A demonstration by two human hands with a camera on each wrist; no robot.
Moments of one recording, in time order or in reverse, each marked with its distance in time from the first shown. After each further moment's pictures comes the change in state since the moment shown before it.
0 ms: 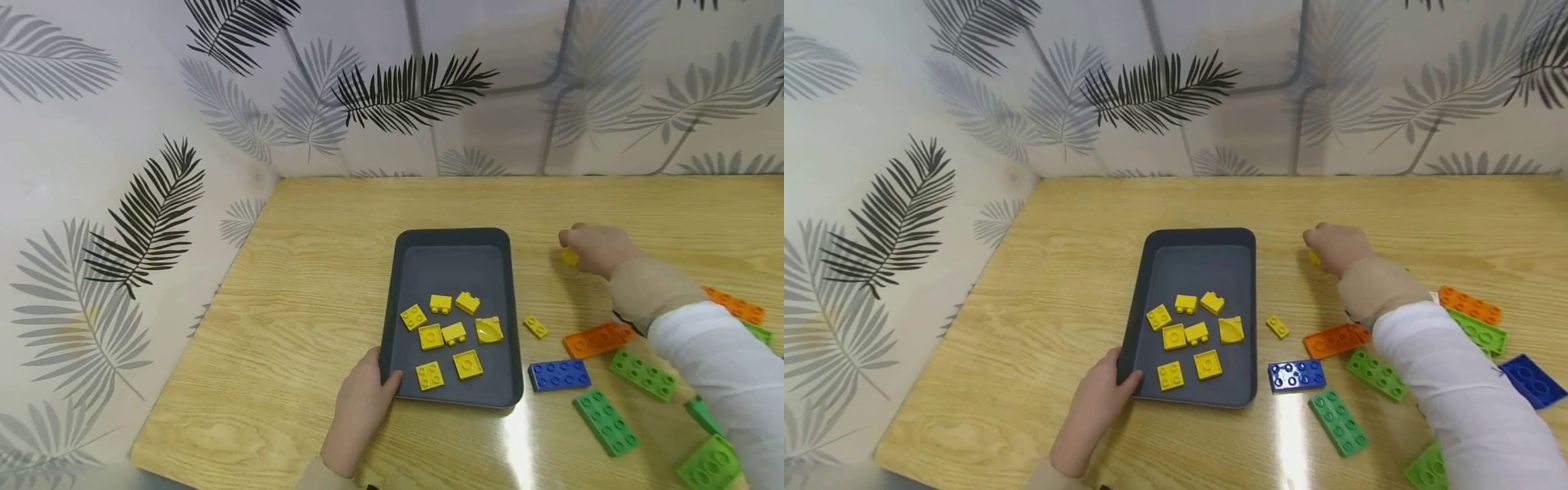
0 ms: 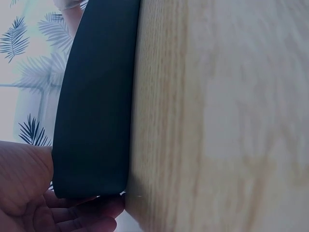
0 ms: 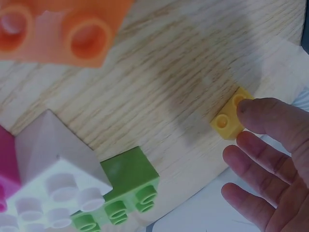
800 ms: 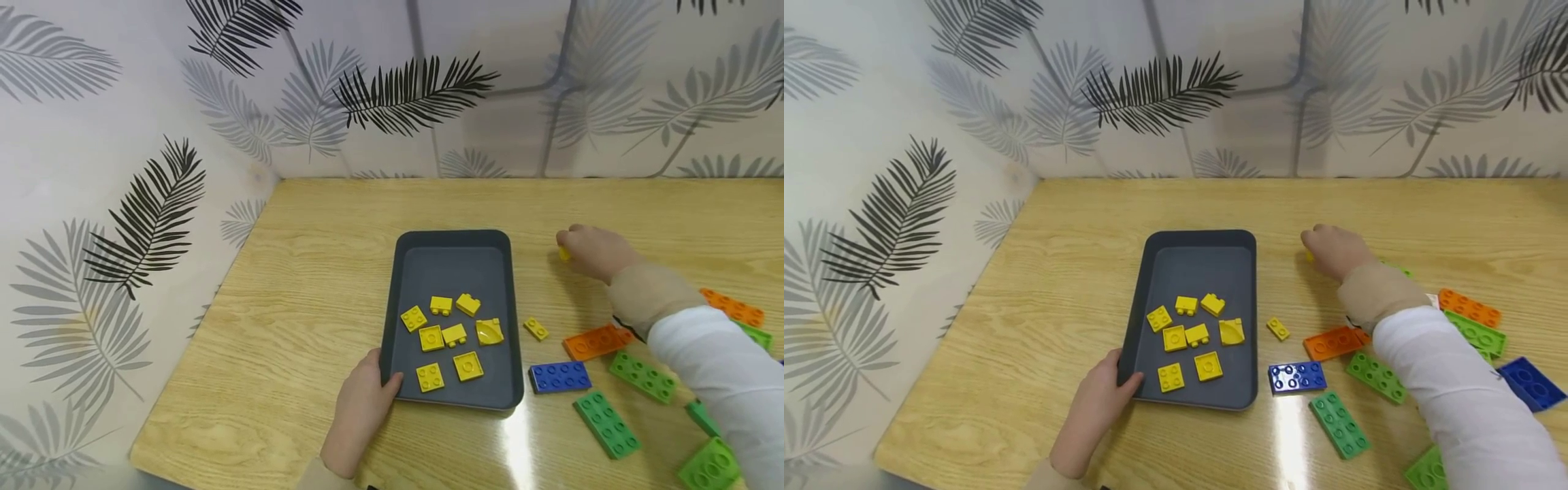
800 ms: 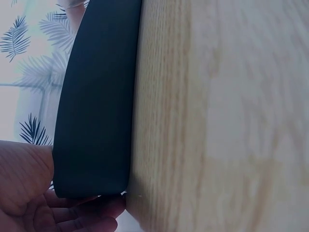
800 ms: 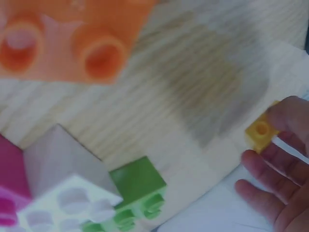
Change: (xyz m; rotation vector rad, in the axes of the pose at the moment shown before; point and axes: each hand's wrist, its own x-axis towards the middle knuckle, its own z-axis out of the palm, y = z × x) left_hand 0.001 0.001 -0.003 -0.017 -0.017 -0.005; right_hand 0.006 0.001 0.008 0.015 0.054 -0.022
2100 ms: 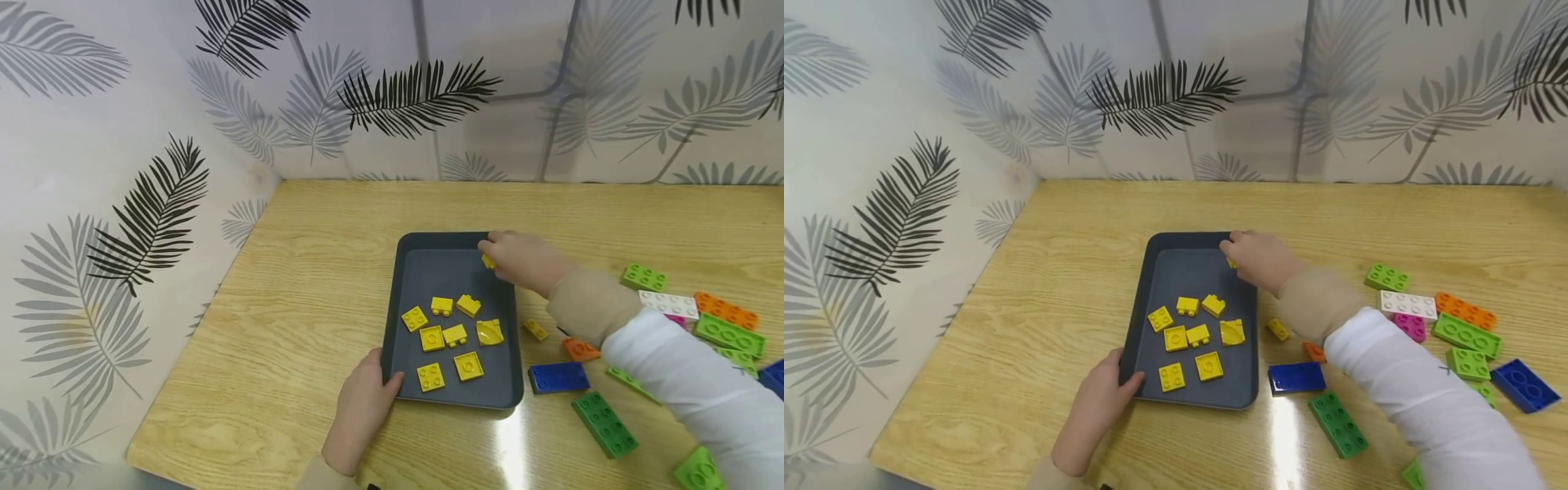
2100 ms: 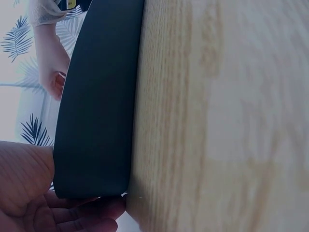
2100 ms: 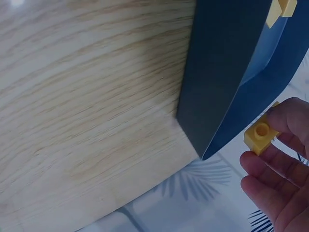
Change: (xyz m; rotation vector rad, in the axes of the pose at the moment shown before) left_hand 0.000 -0.002 0.002 0.008 0.021 0.027; right_hand 0.027 -0.099 -0.030 -0.090 0.059 -0.139
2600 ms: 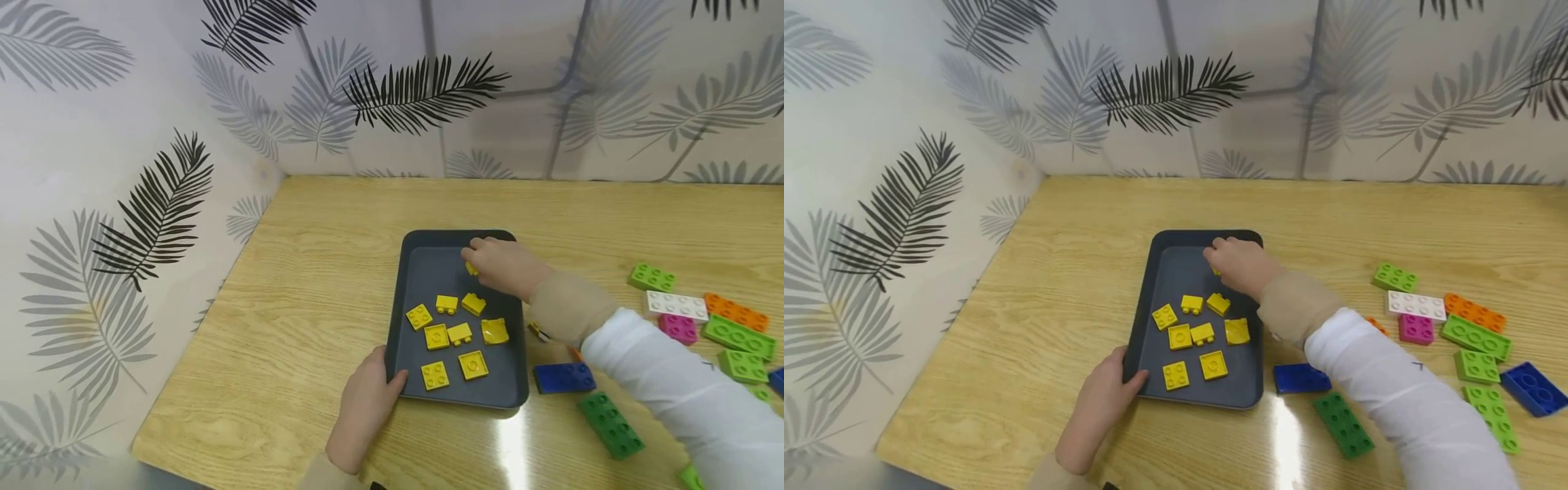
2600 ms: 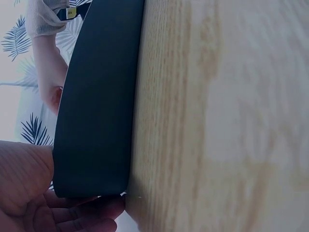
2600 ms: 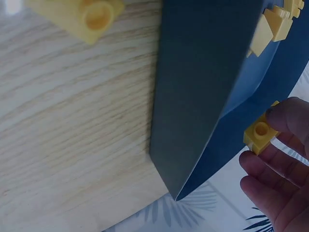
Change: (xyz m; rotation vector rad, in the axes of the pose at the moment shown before) left_hand 0.000 -0.003 0.000 -0.018 0.006 0.001; right_hand 0.015 -0.025 0.006 0.023 -0.019 -0.057
